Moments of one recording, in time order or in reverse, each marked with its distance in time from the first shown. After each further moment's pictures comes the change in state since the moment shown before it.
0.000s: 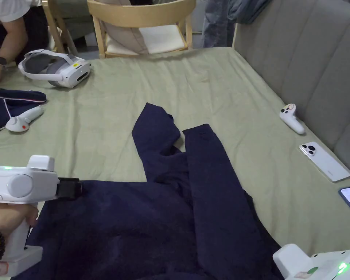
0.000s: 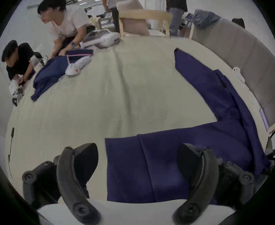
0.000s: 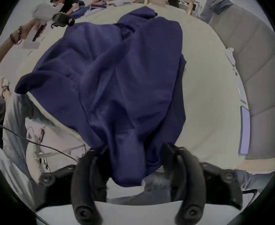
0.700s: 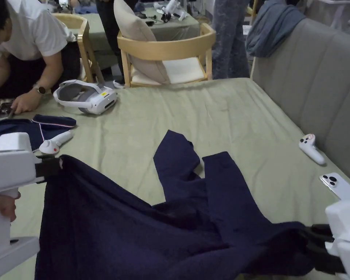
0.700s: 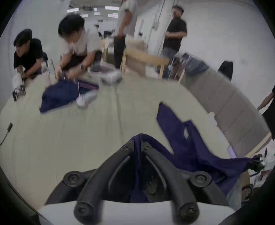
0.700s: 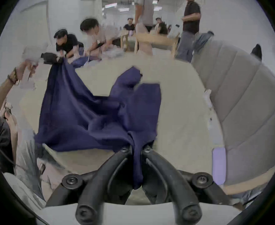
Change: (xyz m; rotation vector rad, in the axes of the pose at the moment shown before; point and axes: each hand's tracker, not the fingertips) left arm -0.046 0.034 0.183 0.372 -0.186 0.206; right arm 0.037 0.059 0.137 0.481 -0.051 -0.057
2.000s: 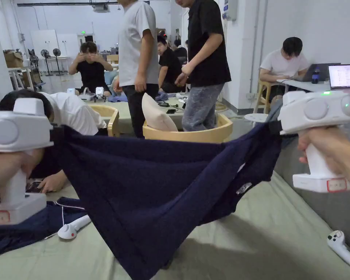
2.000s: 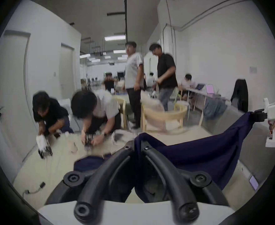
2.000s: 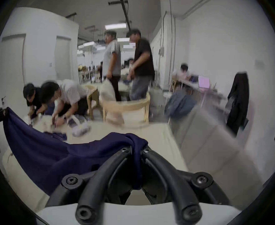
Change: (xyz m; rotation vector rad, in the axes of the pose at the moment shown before) left arm 0.003 0.193 -0.014 0.271 0.240 -0.150; right arm 0.113 0.353 -0.136 0.243 -0.200 -0.176
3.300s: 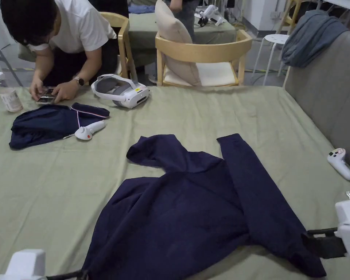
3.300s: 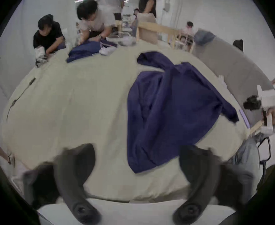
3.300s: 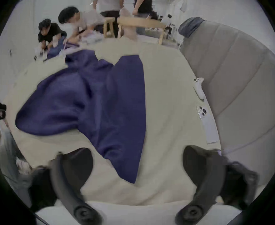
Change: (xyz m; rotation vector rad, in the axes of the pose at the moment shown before) left arm 0.025 -0.366 0.223 -0.490 -0.027 0.128; right arm 0.023 -0.346 0.138 -0.384 0.070 0.139
